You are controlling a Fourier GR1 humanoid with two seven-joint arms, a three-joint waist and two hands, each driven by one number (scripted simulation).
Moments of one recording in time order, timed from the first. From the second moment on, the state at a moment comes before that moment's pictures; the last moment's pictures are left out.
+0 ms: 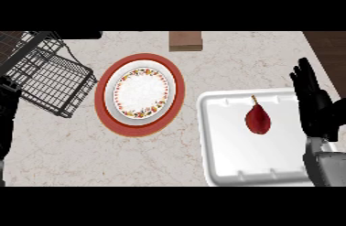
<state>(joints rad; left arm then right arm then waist) -0.03 0.61 -0.04 -1.46 0.35 0.32 -0.12 -0.19 -0.29 -0.01 -1.52 -0.10 -0.24 0.09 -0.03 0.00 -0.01</state>
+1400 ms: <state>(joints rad) -0.07 0.55 -0.16 -1.50 0.23 0.37 0.01 -0.41 -0.27 0.28 -1.28 0.63 -0.55 0.50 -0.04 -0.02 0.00</state>
